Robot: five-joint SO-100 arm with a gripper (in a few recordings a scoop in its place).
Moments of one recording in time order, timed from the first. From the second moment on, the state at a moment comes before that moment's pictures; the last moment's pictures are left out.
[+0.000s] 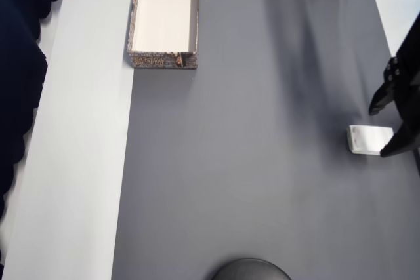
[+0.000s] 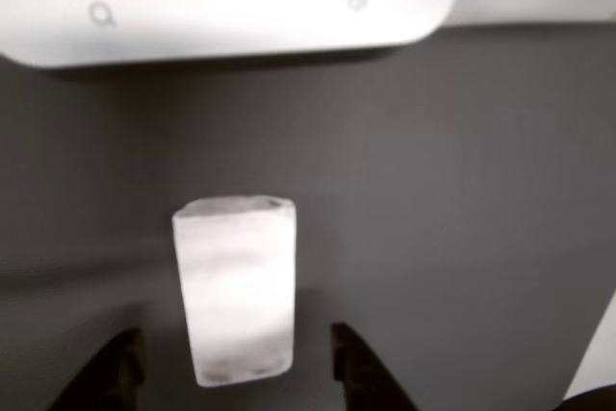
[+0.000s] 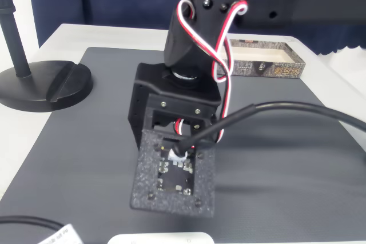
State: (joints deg) arm 0.9 48.7 48.0 83.5 86.4
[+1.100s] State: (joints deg) arm 1.0 45.0 46.9 83.5 87.0
